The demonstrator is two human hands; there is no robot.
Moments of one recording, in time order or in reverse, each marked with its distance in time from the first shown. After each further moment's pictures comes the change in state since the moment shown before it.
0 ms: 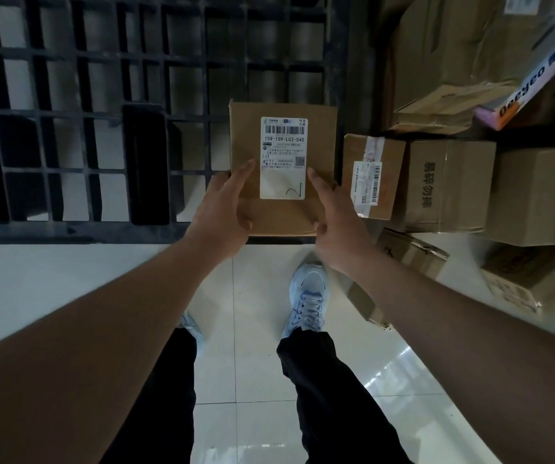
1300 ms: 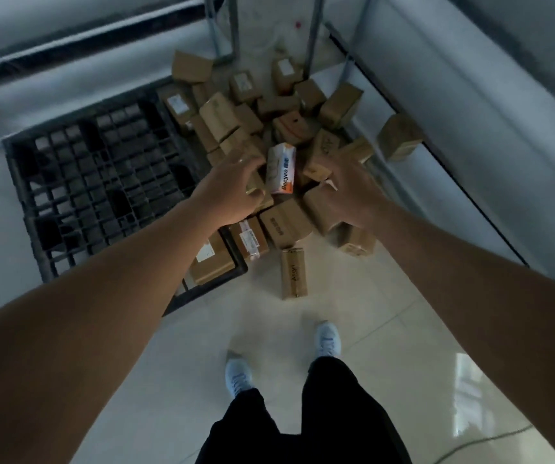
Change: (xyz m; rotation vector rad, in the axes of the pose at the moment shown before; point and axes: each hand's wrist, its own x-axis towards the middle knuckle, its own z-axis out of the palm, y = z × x) left_hand -0.440 0.423 -0.174 0.506 0.032 0.847; right_hand -0.560 -0.067 -0.341 0.060 0.658 0.031
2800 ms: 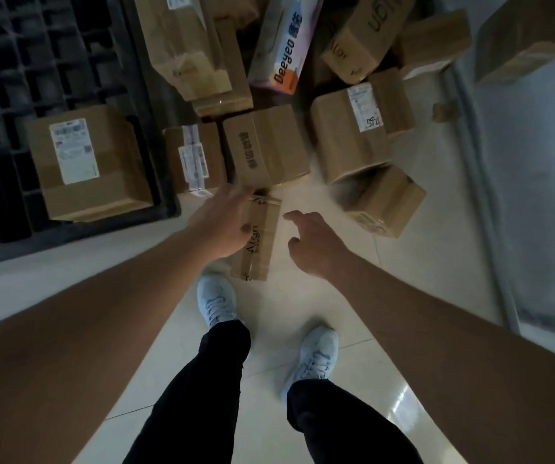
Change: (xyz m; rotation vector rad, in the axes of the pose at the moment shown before) left_hand 0.159 -0.111 0.501 -0.076 -0.249 -0.412; right_hand 0.167 0.356 0.331 -0.041 -0.678 0.139
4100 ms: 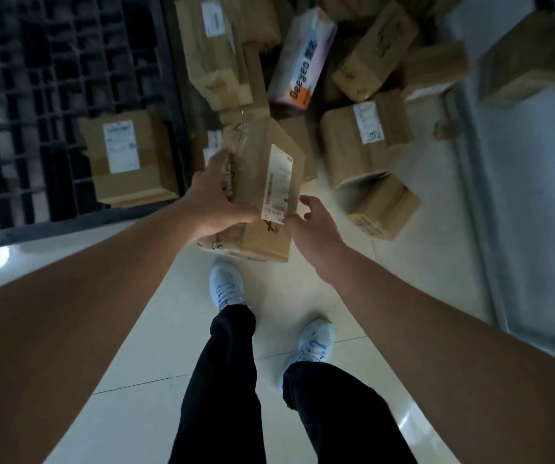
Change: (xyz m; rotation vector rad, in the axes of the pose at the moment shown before) left_hand -0.072 0.025 -0.075 -0.536 0.014 -0.303; right_hand -0.066 -0.034 -0.009 0.623 0.160 0.094
